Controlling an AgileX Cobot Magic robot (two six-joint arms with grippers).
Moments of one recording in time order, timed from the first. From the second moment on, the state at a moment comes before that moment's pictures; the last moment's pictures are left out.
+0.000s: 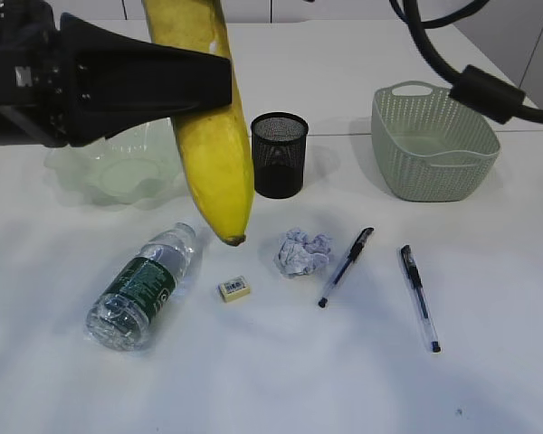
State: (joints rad) left arm -0.30 1.37 -0.84 -1.76 1.11 1.54; right arm 0.34 1.62 -1.44 1.46 1.20 -1.52
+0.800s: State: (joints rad) left arm -0.30 1.37 -0.84 -1.77 1.11 1.51; right arm 0.34 1.62 -1.44 1.46 1.19 -1.55
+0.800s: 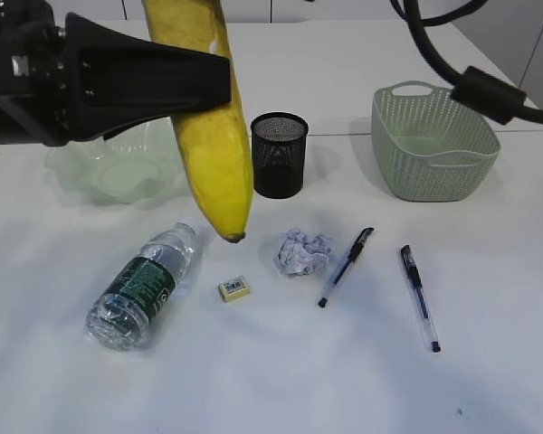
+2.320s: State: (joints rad) left arm -0.30 1.37 -0.84 -1.78 1.08 1.52; right arm 0.34 1.62 -1.44 1.52 1.19 -1.39
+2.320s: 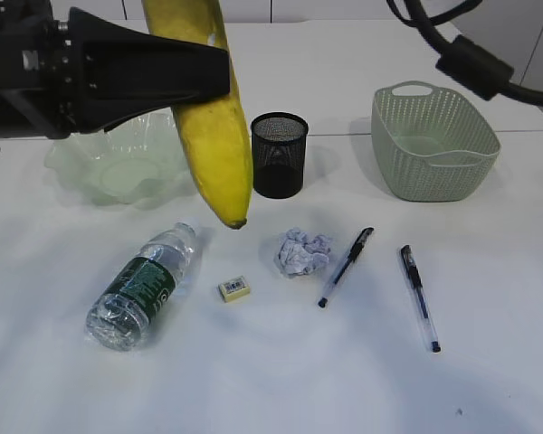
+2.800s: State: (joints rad) left arm -0.30 1.37 -0.84 -1.76 1.07 1.52; right arm 0.34 1.62 -1.44 1.48 1.20 -1.30
